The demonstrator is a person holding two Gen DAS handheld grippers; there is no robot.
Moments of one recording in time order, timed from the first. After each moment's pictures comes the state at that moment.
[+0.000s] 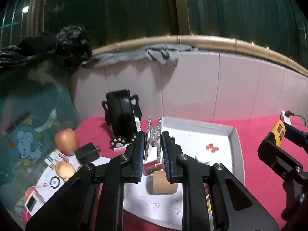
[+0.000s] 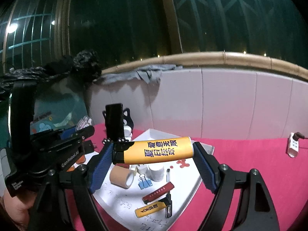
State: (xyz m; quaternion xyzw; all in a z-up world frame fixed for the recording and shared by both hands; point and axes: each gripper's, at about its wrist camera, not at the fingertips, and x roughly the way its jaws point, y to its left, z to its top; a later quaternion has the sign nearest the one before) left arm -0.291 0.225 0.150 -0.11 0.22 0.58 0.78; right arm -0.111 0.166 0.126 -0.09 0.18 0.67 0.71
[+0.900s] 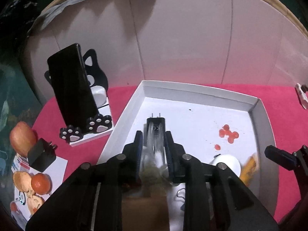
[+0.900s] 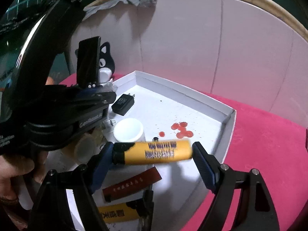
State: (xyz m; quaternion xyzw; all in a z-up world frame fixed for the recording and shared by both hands) left arm -0.222 0.350 0.060 -0.16 0.35 0.52 0.76; right arm -0.098 0.266 0.028 -0.24 0.25 0.65 0.68
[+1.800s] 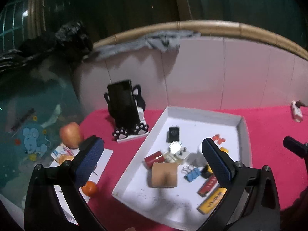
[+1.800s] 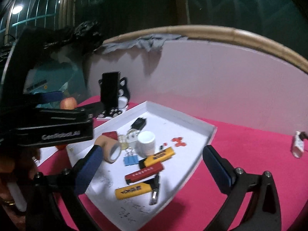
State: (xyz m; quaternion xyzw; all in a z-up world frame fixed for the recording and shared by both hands) left arm -0.267 0.219 0.145 -0.10 0.25 0.60 0.75; right arm -0.102 0.170 0.094 -0.17 0.17 0.66 0.71
